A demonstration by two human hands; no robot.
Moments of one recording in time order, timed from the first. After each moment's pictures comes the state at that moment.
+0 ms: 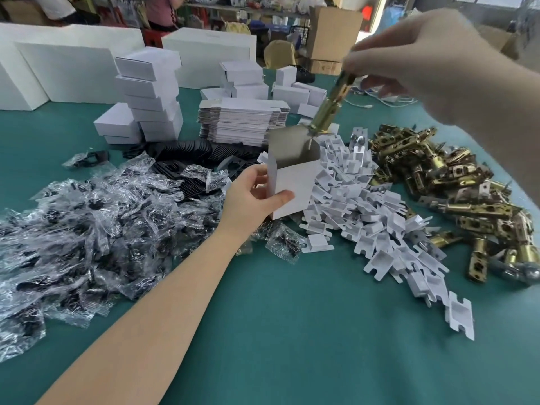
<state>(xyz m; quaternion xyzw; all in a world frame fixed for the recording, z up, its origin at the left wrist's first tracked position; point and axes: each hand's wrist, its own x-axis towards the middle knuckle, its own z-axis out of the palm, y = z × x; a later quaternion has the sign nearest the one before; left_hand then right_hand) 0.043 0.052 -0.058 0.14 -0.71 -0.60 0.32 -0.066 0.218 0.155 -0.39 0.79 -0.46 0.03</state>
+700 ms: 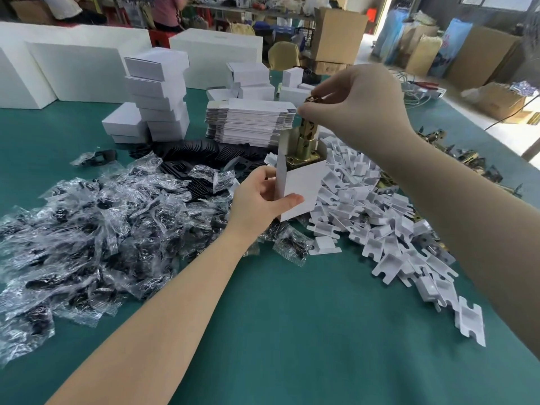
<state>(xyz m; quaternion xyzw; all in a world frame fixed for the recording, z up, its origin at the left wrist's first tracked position) 0.048 0.056 -0.054 0.14 -0.72 -0.61 0.31 -0.044 0.168 0.108 -0.40 0.83 -0.38 -0.10</state>
